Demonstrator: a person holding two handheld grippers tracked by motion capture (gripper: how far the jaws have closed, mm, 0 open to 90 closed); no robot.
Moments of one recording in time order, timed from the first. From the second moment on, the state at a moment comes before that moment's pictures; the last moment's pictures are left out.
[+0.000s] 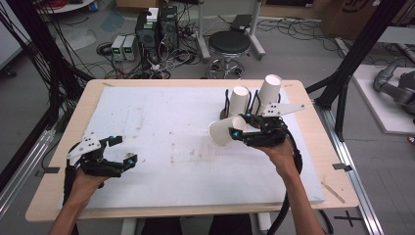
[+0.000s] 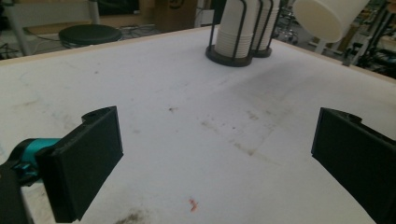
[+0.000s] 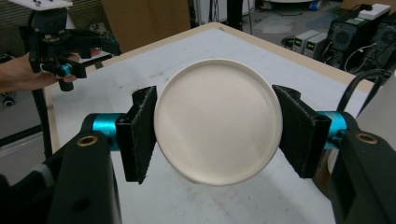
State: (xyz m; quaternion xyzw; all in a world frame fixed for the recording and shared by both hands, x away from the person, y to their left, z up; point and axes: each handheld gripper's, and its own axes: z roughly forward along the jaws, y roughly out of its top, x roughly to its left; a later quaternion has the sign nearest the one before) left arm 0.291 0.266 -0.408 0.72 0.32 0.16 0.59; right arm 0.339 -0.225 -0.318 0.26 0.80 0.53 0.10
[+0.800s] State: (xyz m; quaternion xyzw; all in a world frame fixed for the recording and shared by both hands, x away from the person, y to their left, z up) left arm 0.325 0.213 -0.375 0.76 0.19 0.03 0.63; right arm 0.348 -0.203 -0.316 0.20 0.80 0.56 0.05
